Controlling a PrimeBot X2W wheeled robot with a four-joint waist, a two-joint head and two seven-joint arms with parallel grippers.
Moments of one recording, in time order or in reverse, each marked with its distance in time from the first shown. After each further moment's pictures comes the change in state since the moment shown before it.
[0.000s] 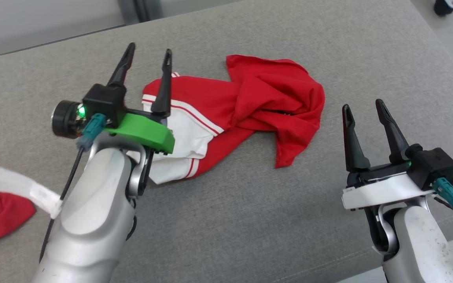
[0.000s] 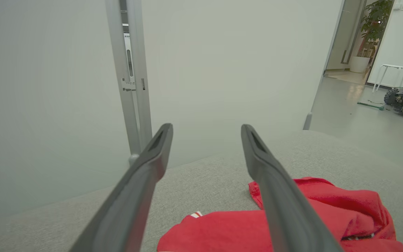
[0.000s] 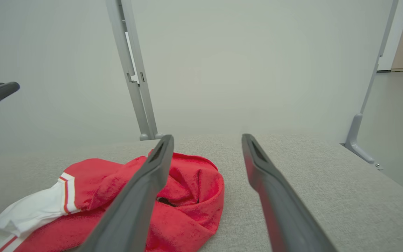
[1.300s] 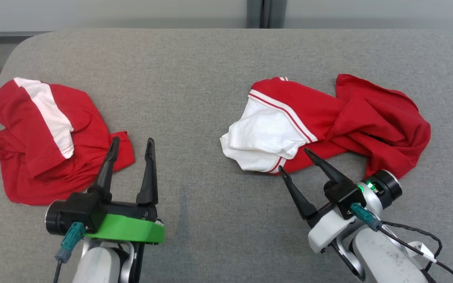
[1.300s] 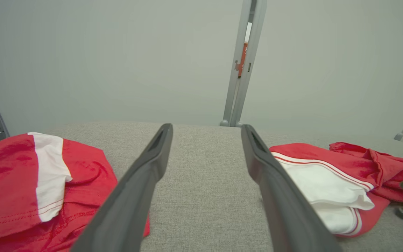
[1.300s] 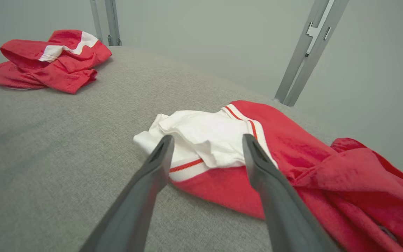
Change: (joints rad) left arm 0.529 -0.067 0.263 -0.362 0.106 -0.124 -0.004; right arm -0.033 -0.121 0.333 0.217 -0.174 0.000 0.000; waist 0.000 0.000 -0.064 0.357
